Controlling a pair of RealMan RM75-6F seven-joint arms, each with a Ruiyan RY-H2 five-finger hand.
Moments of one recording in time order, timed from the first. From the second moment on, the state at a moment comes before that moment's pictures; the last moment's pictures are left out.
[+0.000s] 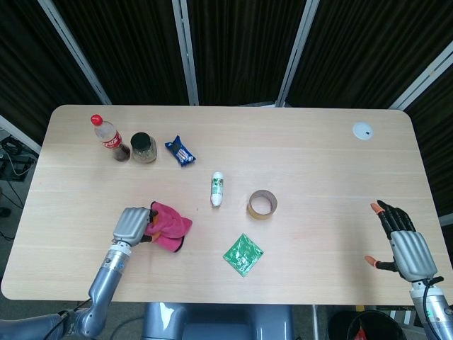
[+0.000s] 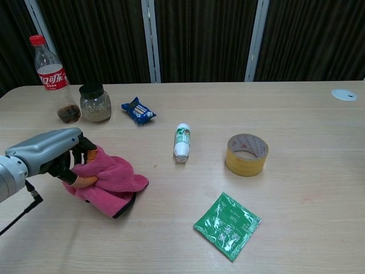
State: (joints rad) left arm -0.51 -1.70 -0.14 -1.51 1.07 1.10 0.42; right arm 0.15 -1.09 0.03 -1.61 -1.51 1.36 0.15
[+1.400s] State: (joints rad) left arm -0.48 -1.65 -0.14 -1.35 0.98 1.10 0.43; right arm 0.14 -1.10 0.04 -1.62 -1.49 1.36 0.13
